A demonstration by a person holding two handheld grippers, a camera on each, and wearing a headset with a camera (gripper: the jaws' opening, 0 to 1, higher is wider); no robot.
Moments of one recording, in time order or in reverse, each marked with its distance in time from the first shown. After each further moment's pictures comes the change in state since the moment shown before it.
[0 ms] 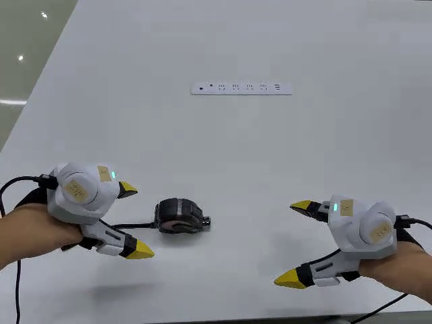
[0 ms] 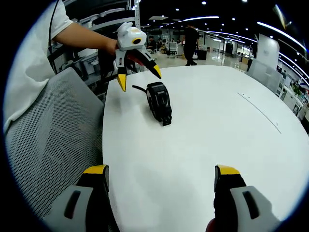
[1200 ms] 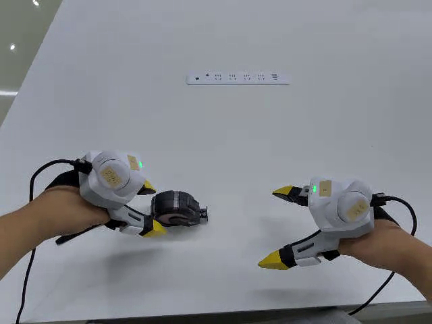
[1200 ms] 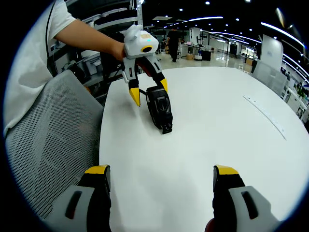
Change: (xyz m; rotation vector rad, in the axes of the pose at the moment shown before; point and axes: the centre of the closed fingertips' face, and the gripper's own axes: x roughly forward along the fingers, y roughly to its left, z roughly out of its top) left arm 0.040 0.002 0.007 0.043 0.066 -0.036; right arm 0.019 -0.005 0.015 -0.016 -0.007 0.037
